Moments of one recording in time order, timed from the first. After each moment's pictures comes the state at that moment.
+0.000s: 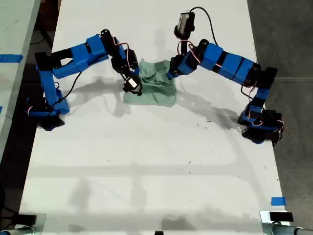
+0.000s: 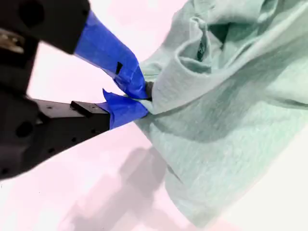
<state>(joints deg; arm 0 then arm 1) -34.9 81.7 69.7 81.4 10.1 30.4 80.1 59.3 79.5 -38.1</state>
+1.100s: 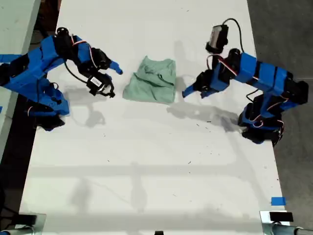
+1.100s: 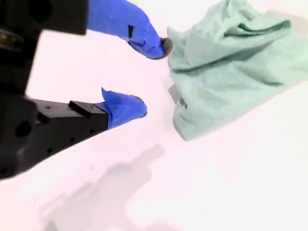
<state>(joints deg) -26.9 126.9 100.4 90.2 -9.1 17.7 121.7 91.7 100.1 -15.5</state>
